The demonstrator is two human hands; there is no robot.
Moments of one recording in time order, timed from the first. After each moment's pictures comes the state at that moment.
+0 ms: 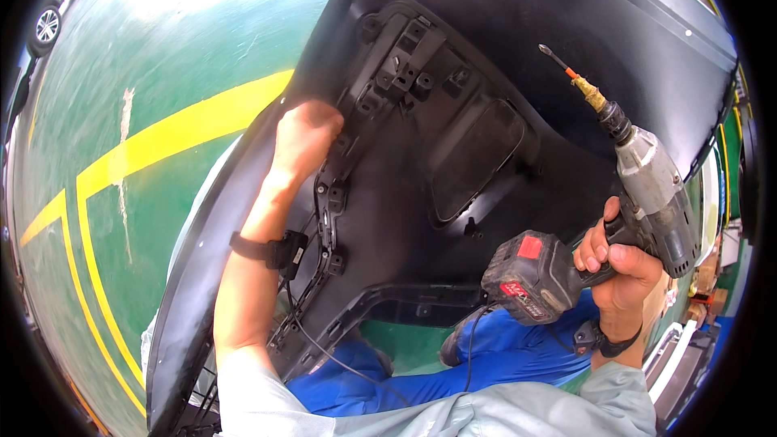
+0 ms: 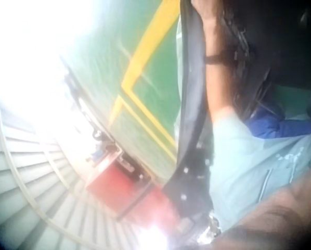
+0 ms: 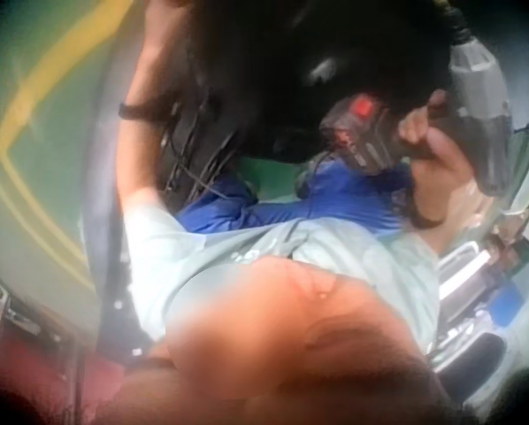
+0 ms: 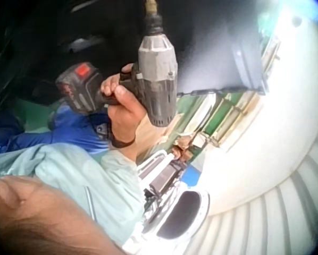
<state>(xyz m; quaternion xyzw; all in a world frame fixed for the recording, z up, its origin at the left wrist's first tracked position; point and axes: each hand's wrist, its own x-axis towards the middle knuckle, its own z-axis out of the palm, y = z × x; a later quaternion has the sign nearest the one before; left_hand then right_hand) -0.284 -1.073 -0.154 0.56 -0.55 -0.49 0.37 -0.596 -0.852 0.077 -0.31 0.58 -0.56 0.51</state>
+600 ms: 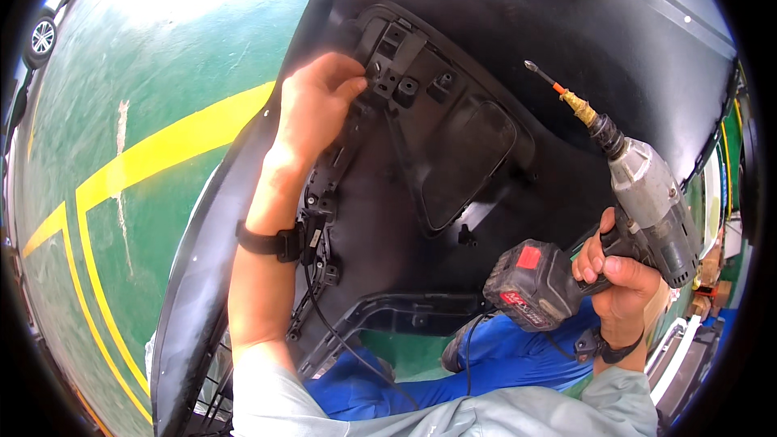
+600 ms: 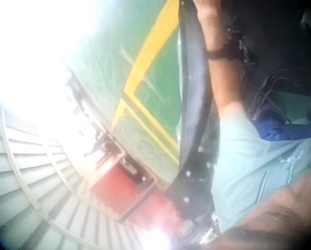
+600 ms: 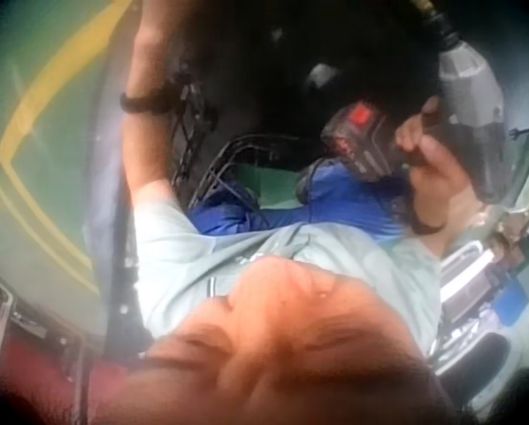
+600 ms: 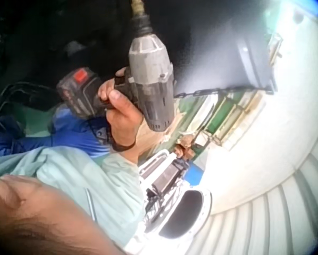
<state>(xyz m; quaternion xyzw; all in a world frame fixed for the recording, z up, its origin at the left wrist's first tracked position) -0.332 -1.106 -0.090 0.45 -0.63 -0.42 0.48 -0.603 -0.855 0.083 -0.31 0.62 -0.54 0.48</state>
